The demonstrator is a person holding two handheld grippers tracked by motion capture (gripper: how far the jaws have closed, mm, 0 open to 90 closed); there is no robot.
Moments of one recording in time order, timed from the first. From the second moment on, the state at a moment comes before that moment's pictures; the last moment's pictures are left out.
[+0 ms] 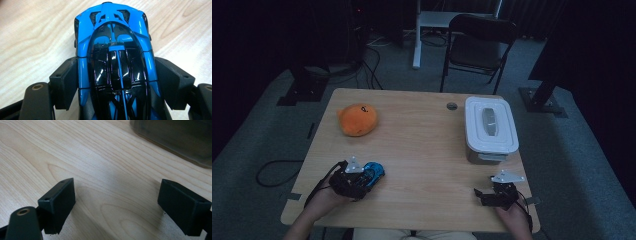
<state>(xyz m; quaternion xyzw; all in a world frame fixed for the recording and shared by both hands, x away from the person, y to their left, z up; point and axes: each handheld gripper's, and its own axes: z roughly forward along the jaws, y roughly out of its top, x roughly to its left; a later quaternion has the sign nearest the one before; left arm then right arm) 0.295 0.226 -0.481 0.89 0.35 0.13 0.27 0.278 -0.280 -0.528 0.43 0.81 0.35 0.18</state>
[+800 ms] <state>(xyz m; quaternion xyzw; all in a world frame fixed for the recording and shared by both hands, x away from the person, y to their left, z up) 0.289 0.224 -0.504 0.91 0.29 0.09 0.28 0.278 -0.280 -0.528 0.43 0.81 0.35 0.18</state>
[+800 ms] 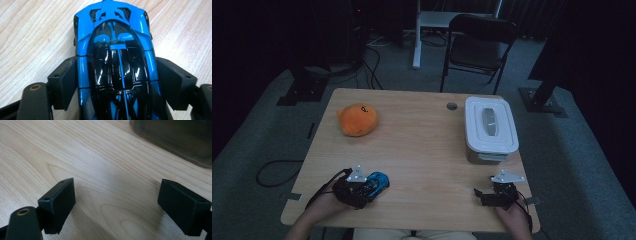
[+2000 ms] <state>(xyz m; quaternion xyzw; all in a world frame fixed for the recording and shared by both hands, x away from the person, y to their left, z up) 0.392 0.274 -0.452 0.80 0.46 0.20 0.34 0.278 -0.280 -0.528 0.43 0.81 0.35 0.18</state>
